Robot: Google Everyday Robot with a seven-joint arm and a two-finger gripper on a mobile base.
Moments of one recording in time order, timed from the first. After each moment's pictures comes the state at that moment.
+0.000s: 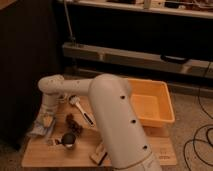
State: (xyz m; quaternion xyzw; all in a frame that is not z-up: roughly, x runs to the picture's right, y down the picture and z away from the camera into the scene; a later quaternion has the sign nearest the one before) arm -0.329 0.179 0.829 -0.49 -0.20 -0.02 0.85
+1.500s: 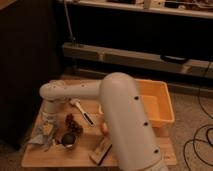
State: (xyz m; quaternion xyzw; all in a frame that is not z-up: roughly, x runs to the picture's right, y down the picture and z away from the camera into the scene) arm -0.343 0.218 0.784 -0.50 -0.23 -0.06 0.83
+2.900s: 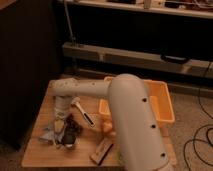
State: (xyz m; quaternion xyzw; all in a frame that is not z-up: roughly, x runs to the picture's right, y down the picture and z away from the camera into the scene) arm -0.269 0.221 0.788 -0.53 -0.18 -0.02 0.82
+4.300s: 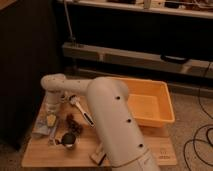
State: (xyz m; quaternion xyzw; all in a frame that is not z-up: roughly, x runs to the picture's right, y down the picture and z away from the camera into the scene) arm -0.303 0.184 0.835 -0.53 -0.18 -0.04 0.83
